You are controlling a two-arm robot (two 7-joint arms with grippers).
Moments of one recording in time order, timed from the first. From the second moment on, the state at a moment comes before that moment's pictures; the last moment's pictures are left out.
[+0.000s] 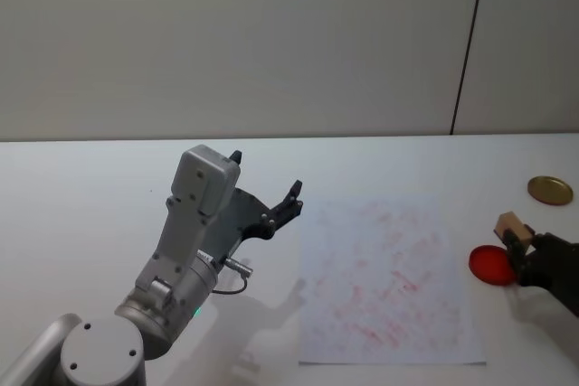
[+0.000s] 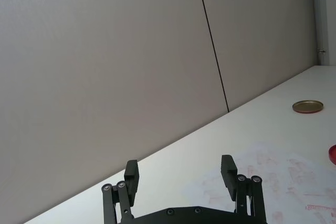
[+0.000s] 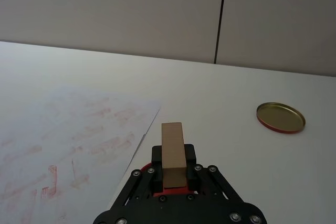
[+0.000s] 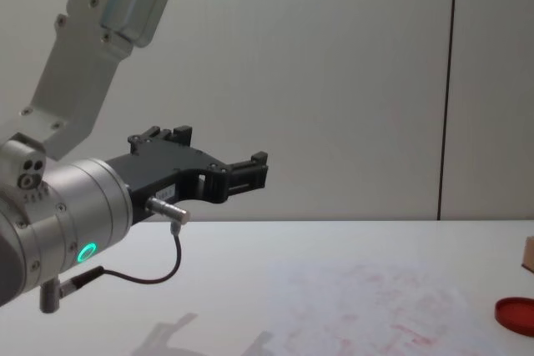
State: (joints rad) left arm -0.24 0.38 0.45 -1.63 -0.20 0.01 -0.01; right arm 0.10 0.38 -0.16 -1.47 0.35 0.10 0.21
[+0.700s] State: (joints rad) left arm -0.24 0.38 0.45 -1.63 -0.20 0.01 -0.01; right arm 0.16 0.35 -0.19 -1.37 0.32 0.14 0.23
